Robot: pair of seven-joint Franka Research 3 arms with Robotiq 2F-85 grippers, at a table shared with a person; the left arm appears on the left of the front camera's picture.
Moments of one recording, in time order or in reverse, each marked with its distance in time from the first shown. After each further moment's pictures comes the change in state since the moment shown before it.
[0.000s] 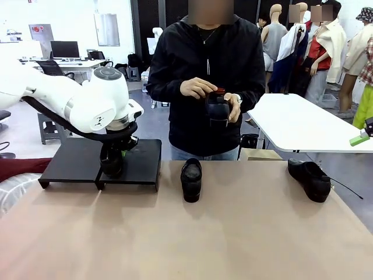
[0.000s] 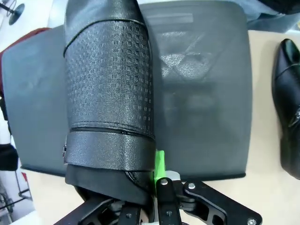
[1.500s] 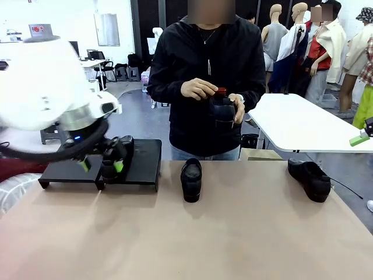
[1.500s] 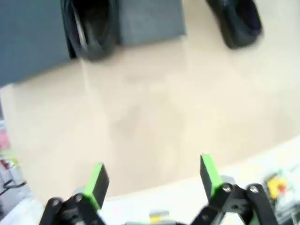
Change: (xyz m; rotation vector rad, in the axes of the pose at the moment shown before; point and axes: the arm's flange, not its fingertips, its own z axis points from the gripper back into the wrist) left arm -0.154 0.035 0.160 -0.263 0.153 -0.108; right arm 0.000 0.000 0.000 -0.001 0.001 0.000
